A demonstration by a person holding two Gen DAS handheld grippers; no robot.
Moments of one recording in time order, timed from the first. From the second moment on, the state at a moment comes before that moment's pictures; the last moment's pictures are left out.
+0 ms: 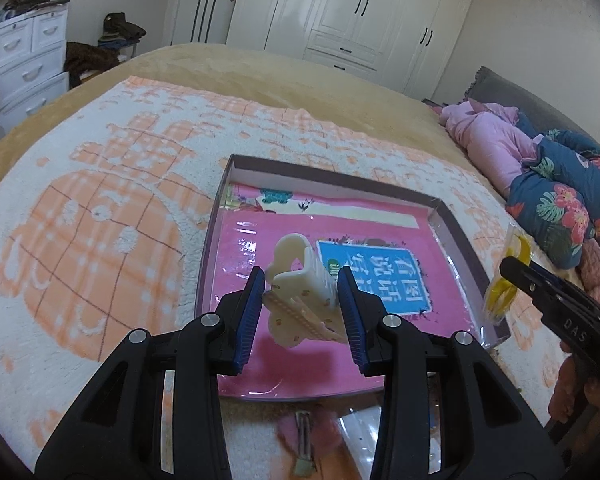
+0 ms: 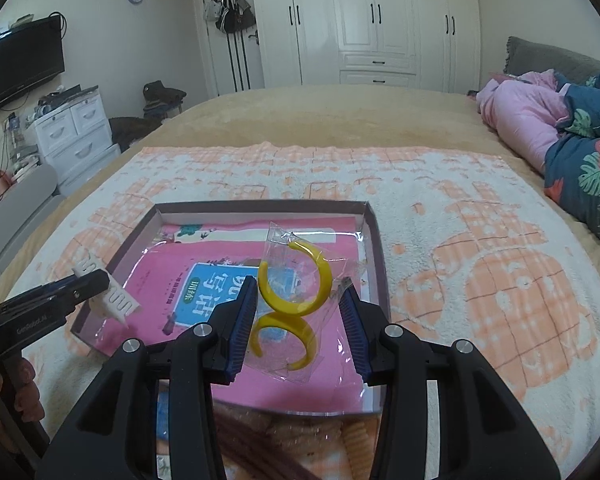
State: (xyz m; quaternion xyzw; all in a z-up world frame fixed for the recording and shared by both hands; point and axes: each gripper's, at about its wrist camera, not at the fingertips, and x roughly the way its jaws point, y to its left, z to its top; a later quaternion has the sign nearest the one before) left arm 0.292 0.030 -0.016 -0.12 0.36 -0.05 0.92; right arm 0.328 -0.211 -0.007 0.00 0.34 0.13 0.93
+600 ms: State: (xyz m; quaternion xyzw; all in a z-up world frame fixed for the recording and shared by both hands) left arm 0.297 0.022 -0.029 -0.09 0.37 -0.04 0.92; right arm 0.351 -0.214 -0.051 0.02 0.39 0.11 0.91
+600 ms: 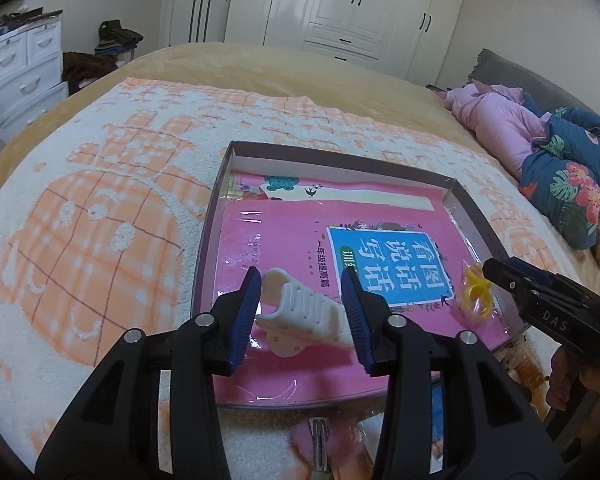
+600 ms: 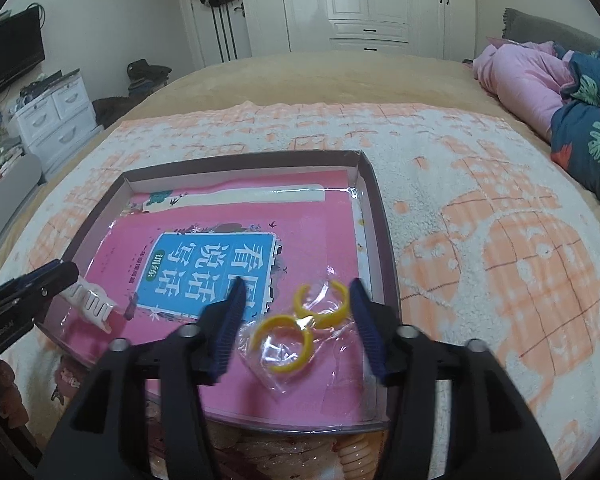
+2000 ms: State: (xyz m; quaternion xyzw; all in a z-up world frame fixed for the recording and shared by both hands) left arm 0.208 0.029 0.004 -0.08 0.30 -0.03 0.95; right arm 0.221 -0.215 -0.013 0.00 0.30 0.14 0.94
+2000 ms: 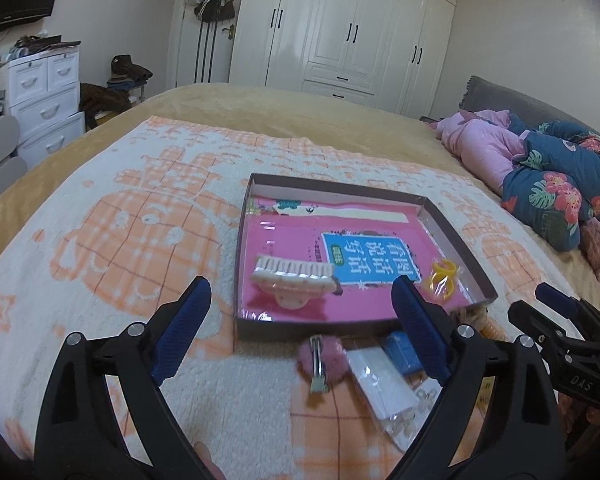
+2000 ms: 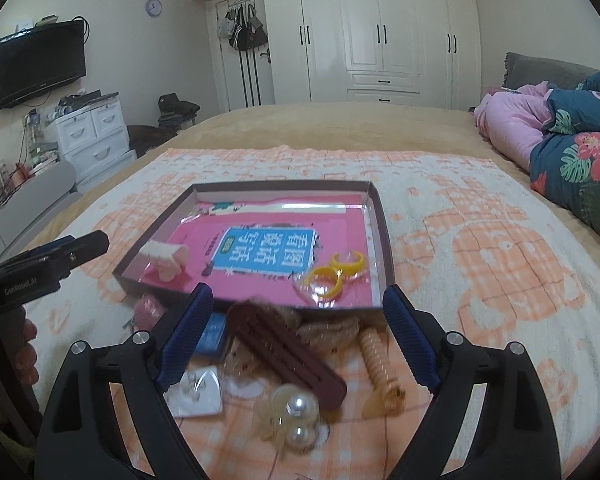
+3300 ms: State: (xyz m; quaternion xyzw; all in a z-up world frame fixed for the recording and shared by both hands) left arm 0.210 0.024 -0.056 -0.09 0.38 -0.05 0.92; right arm 0.197 -0.213 -0.082 0.00 0.40 0.15 0.90
